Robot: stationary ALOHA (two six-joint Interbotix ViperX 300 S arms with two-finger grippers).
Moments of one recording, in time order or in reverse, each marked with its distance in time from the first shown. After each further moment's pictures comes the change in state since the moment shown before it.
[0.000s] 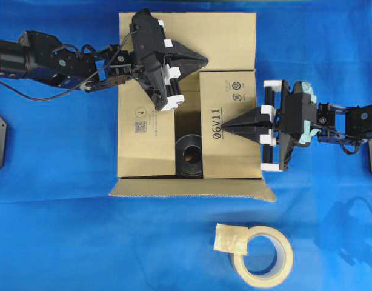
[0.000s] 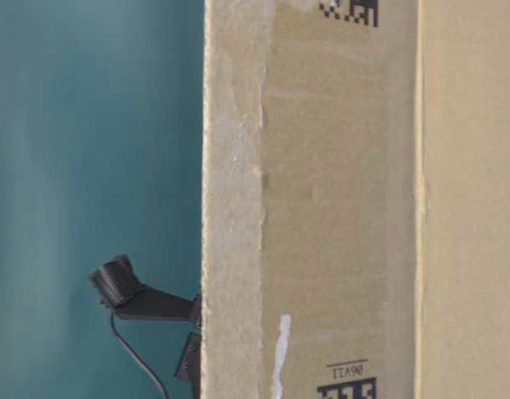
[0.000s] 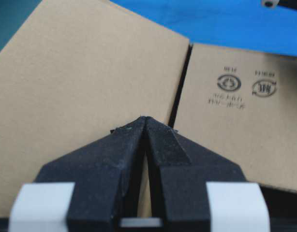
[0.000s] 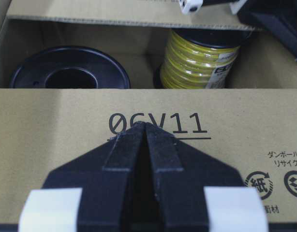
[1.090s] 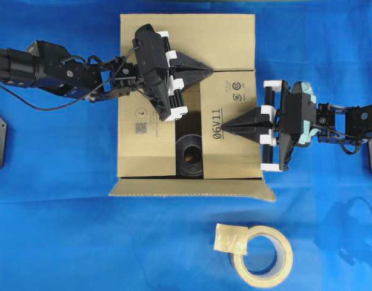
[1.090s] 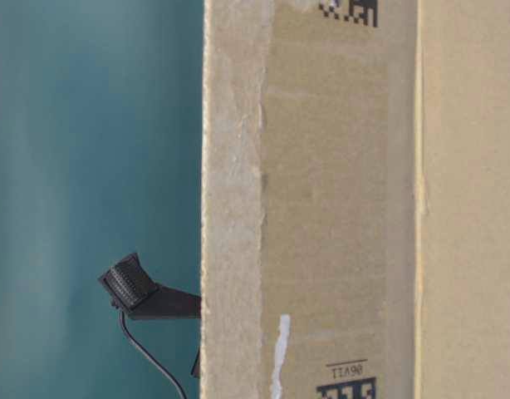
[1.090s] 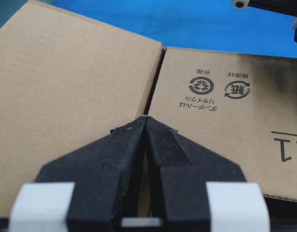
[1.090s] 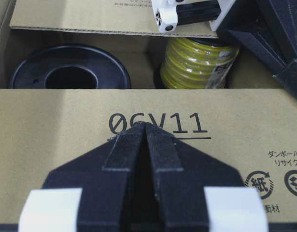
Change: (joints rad) left arm -0.041 0.035 0.000 0.002 -0.048 0.003; right arm 0.002 -0.009 0.000 0.000 0.018 0.000
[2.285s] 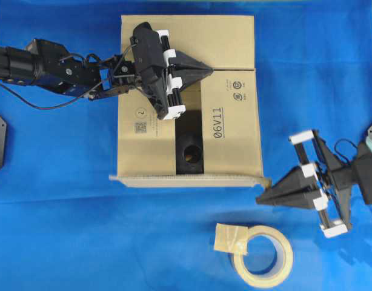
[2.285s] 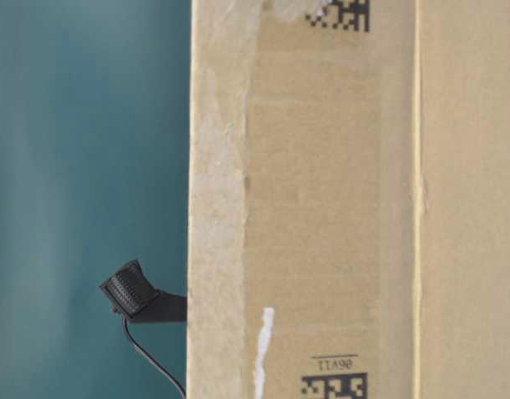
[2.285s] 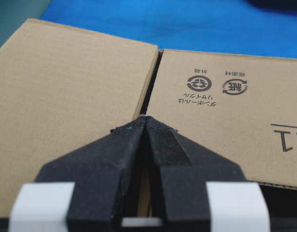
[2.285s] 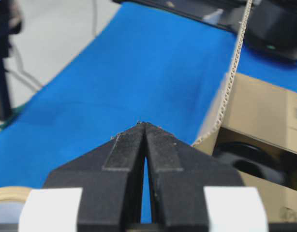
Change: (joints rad) left arm 0.014 0.000 0.006 0.003 0.005 -0.002; right arm 0.304 -0.331 0.021 -0.081 0.178 -0.018
